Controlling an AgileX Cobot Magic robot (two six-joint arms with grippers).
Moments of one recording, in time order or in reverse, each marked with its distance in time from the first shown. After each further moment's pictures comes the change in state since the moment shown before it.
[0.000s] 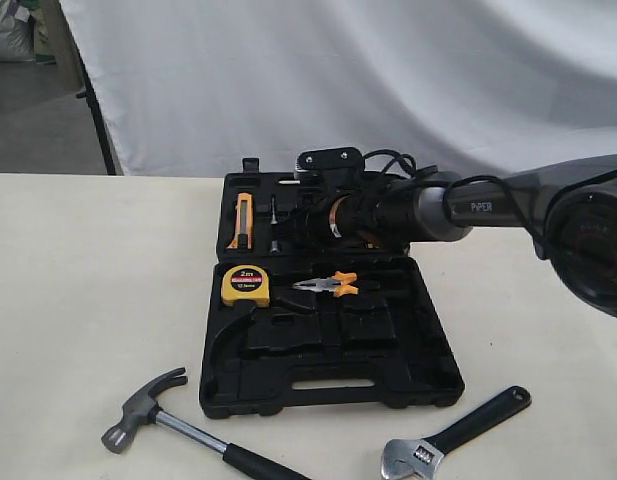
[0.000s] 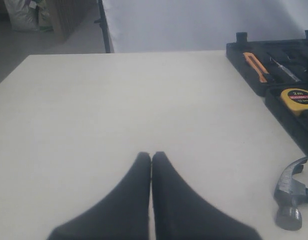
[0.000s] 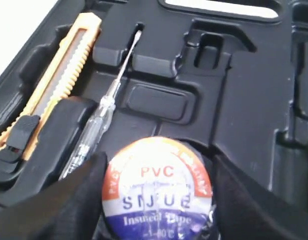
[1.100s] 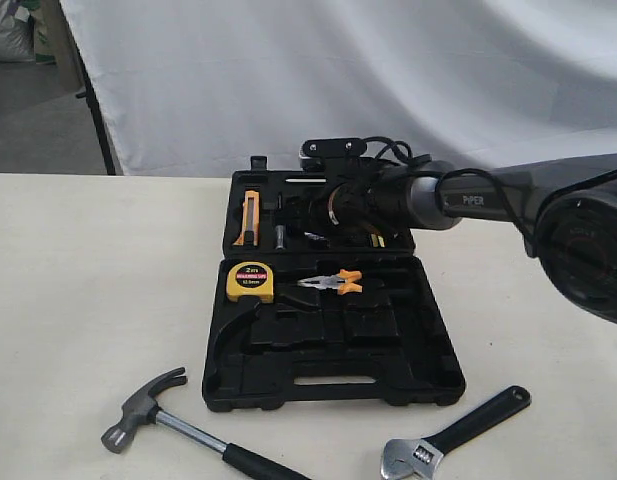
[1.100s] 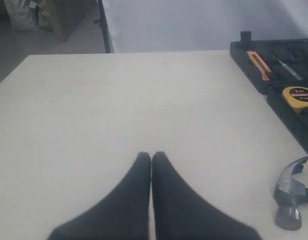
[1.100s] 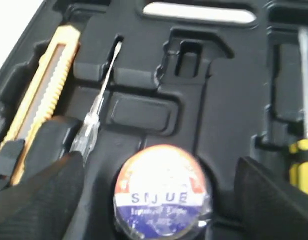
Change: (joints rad) left arm 0.000 0.000 0.000 0.000 0.000 0.000; right arm 0.006 0.011 -0.095 0.007 0.149 0.066
